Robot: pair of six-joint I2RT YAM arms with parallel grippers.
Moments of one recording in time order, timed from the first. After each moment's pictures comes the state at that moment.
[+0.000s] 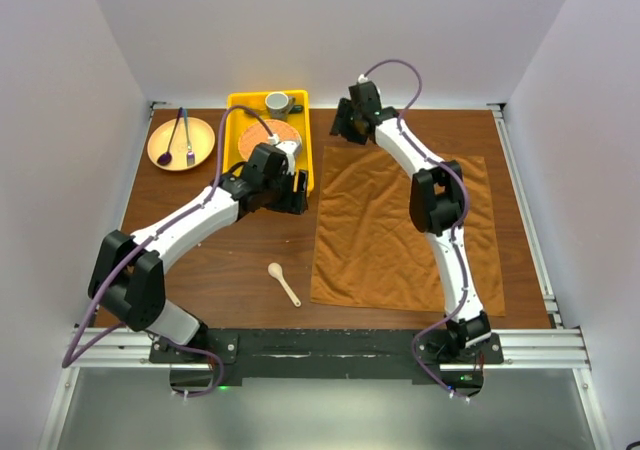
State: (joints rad) left arm -0.55 1.51 1.13 -0.45 0.03 -0.33; right arm 0.39 2.50 2.24 -0.50 0.03 0.63
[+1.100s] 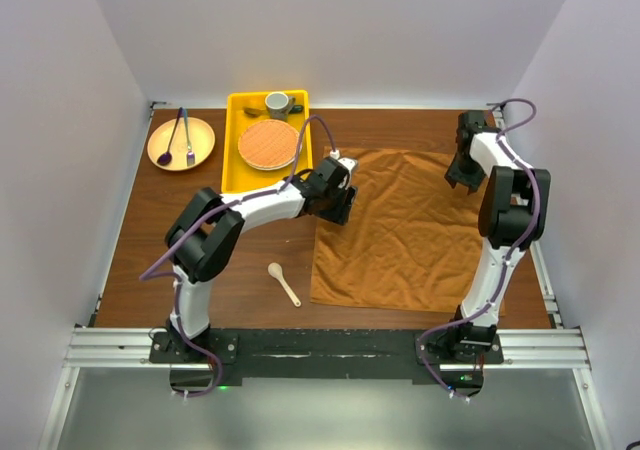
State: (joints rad) left arm -0.75 1.97 1.36 -0.31 -0.03 -0.33; right arm -0.09 2.07 1.62 -0.79 0.35 0.47
